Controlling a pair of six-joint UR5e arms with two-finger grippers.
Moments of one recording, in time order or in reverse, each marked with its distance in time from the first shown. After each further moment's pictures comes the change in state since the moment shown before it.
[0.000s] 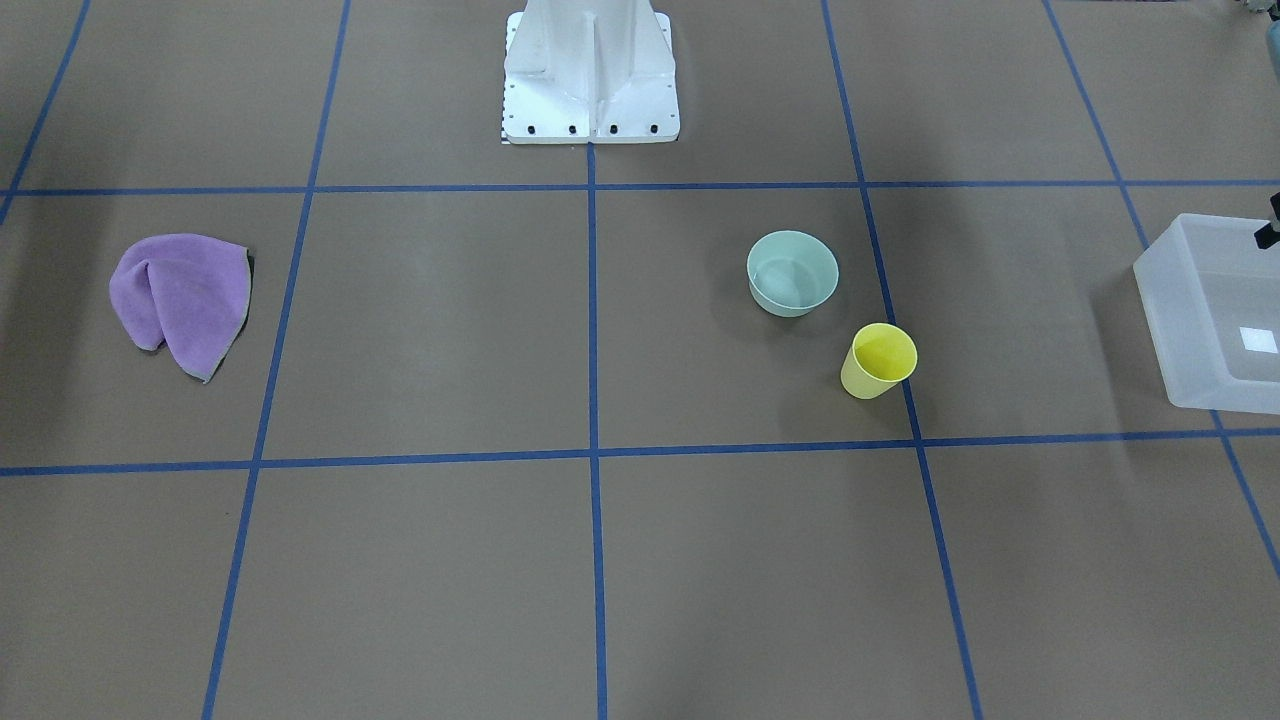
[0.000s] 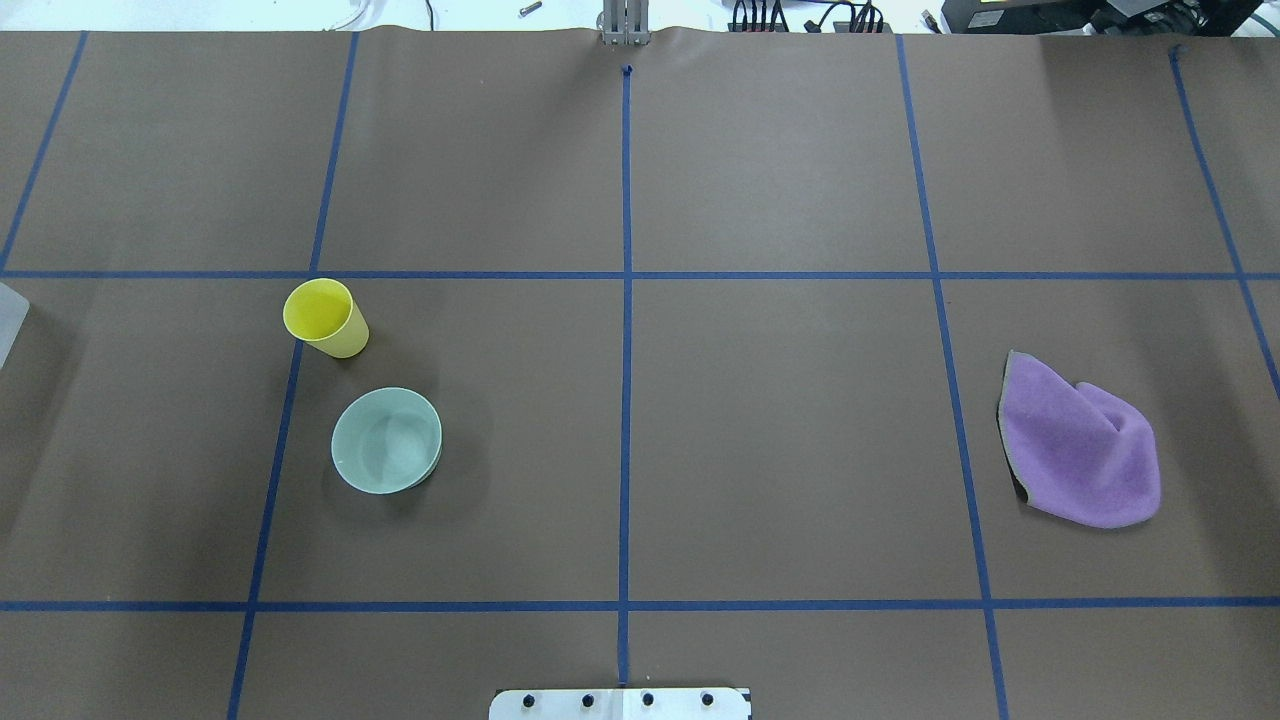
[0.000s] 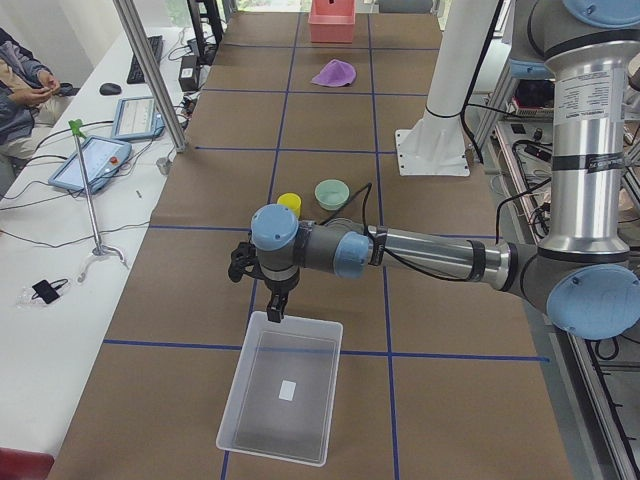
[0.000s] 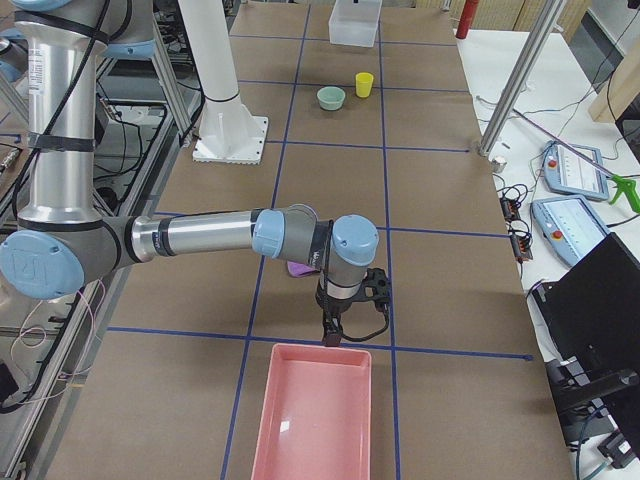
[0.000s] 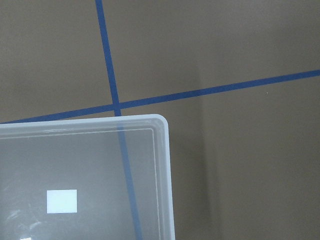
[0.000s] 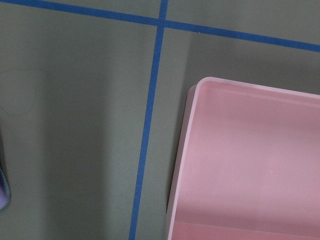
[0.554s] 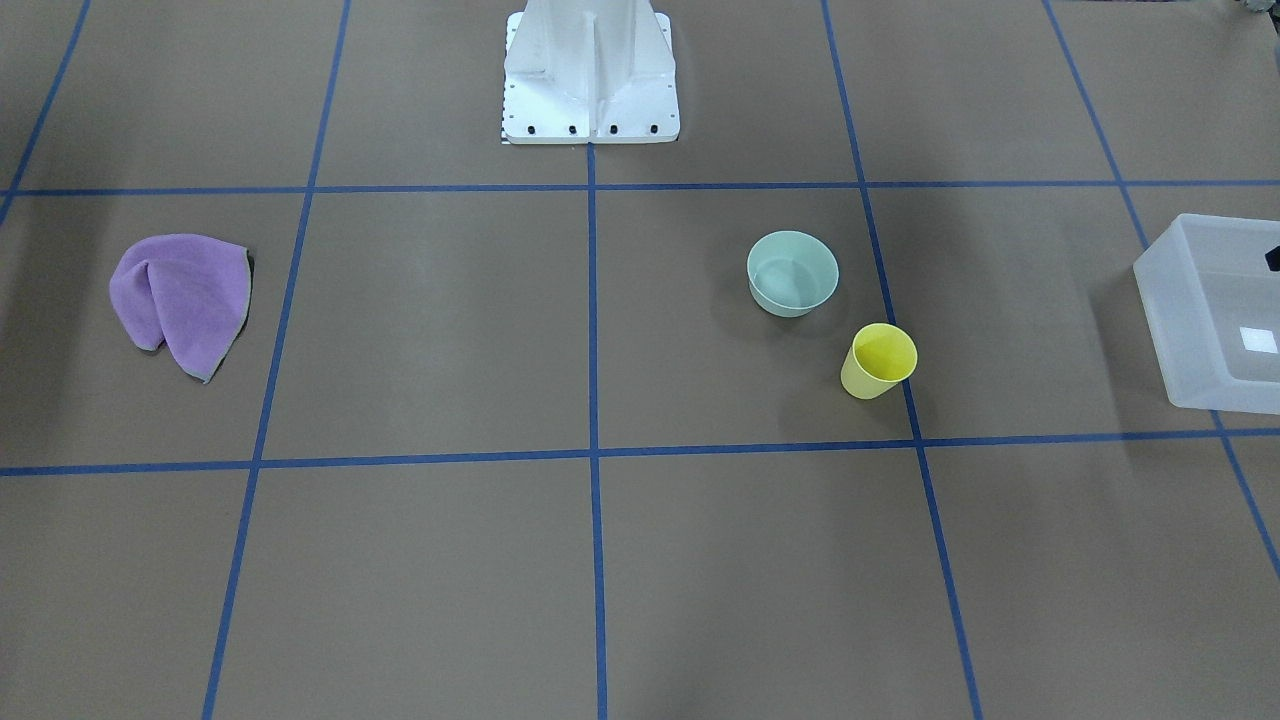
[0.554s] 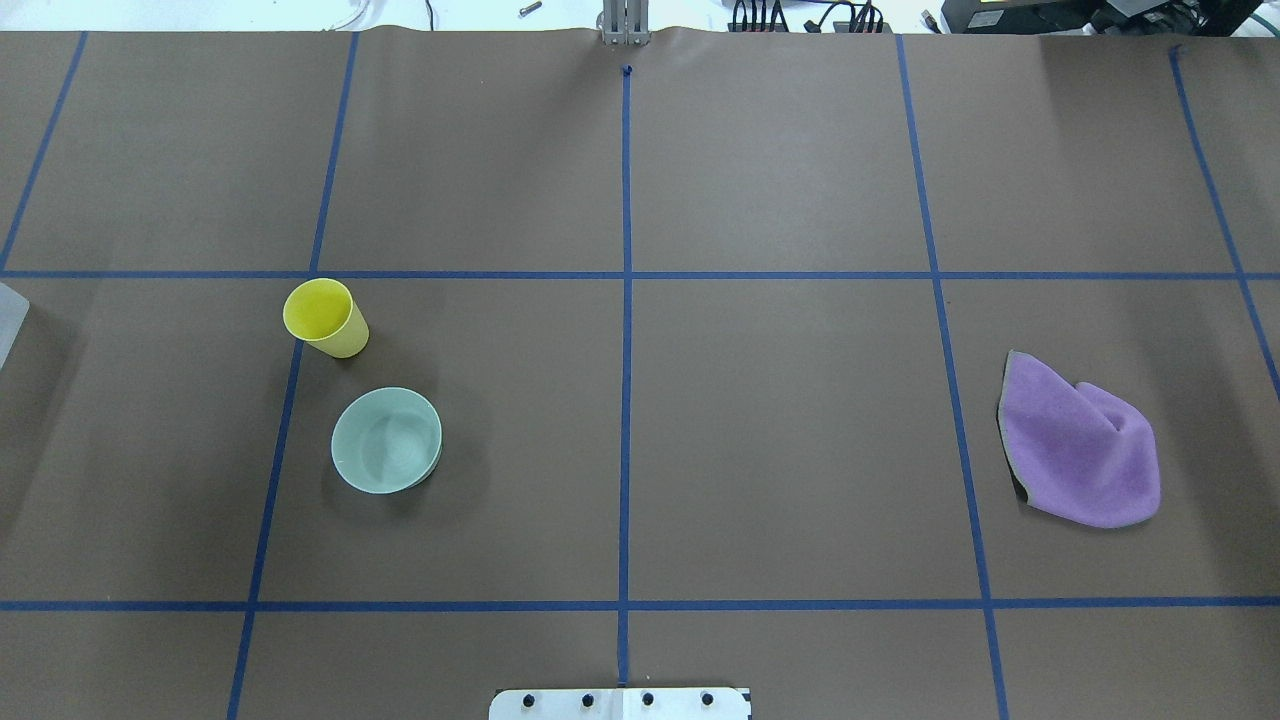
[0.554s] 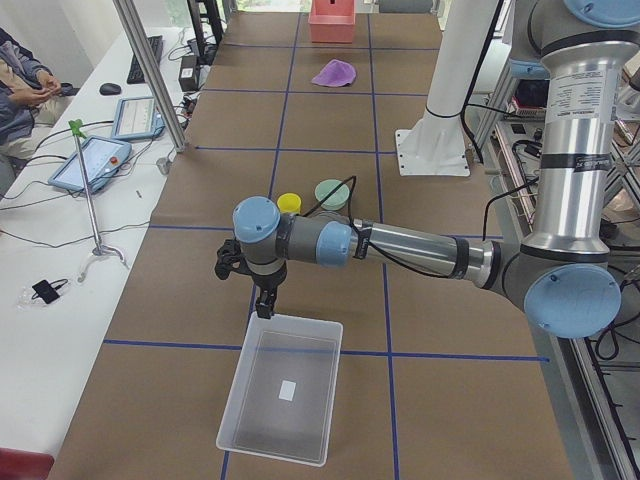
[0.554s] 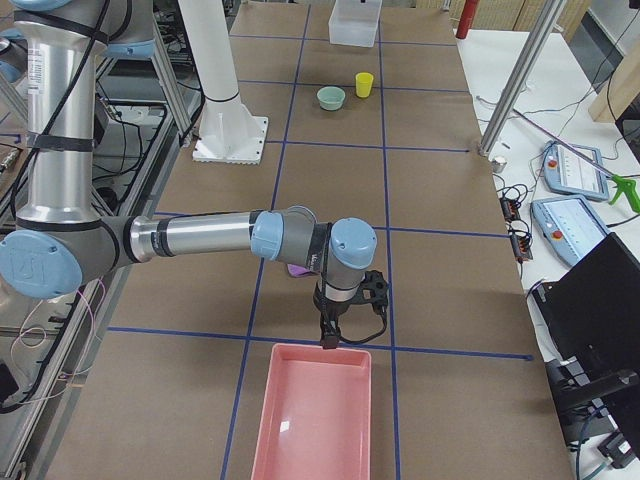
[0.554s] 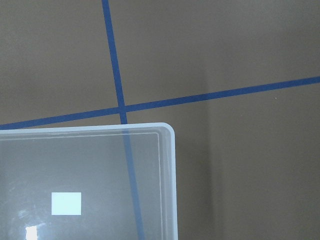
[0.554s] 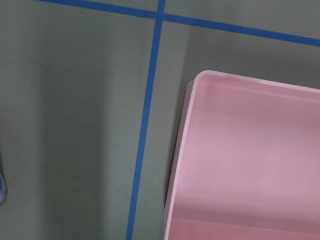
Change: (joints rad) left arm -0.002 -0.095 0.035 0.099 0.021 -0.032; right arm 0.000 -0.006 -0.004 0.000 -0.003 -0.008
